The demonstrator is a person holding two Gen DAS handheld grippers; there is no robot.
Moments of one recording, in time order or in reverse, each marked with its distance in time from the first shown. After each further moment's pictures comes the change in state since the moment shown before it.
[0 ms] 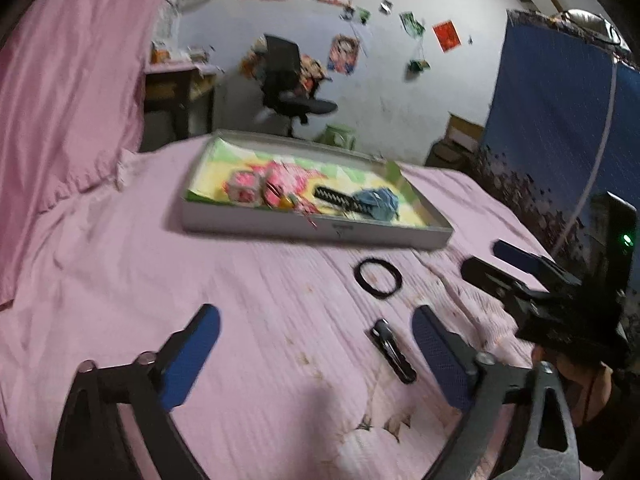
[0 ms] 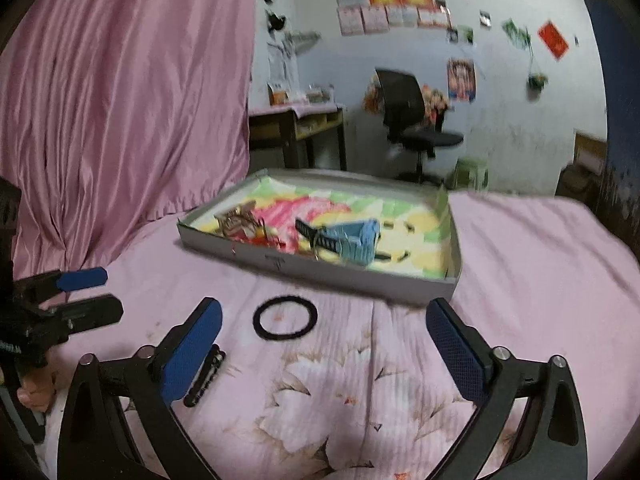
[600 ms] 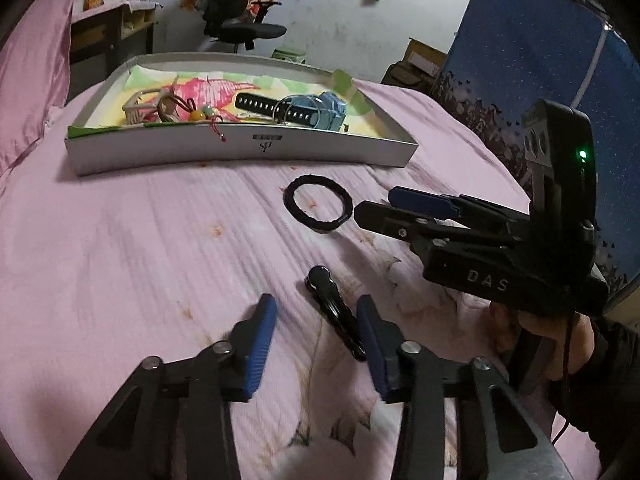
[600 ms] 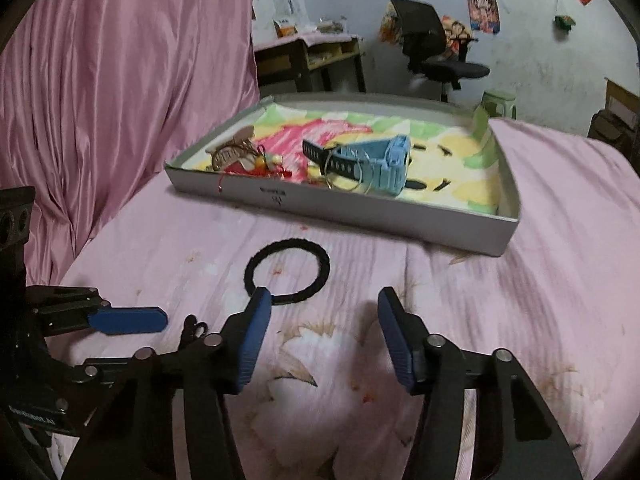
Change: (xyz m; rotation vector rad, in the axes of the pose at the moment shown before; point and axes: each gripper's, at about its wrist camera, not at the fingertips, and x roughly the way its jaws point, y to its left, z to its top) left arm 0.062 -0.027 -0.010 0.059 0.283 -0.158; right arm 0.070 -0.002 -0.017 0.033 0.259 0.097
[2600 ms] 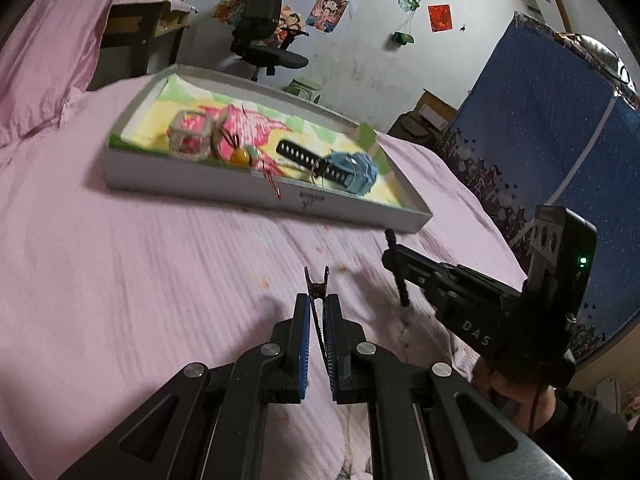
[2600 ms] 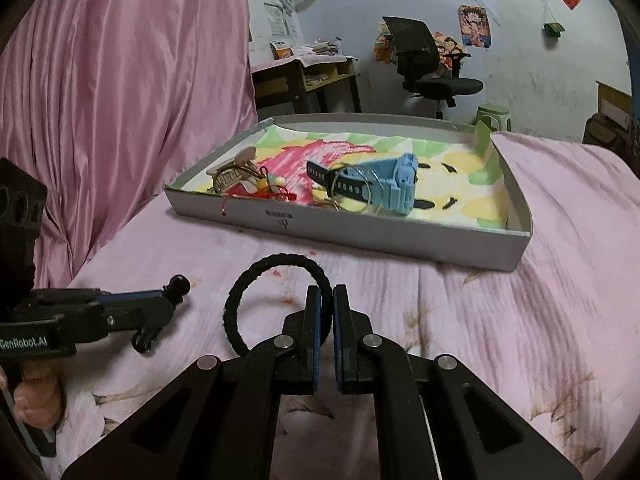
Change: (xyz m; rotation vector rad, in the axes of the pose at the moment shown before) left arm -0.016 0.043 0.021 -0.134 -0.148 -0.062; right arm 0.002 0.007 0.002 0.016 -0.103 -0.004
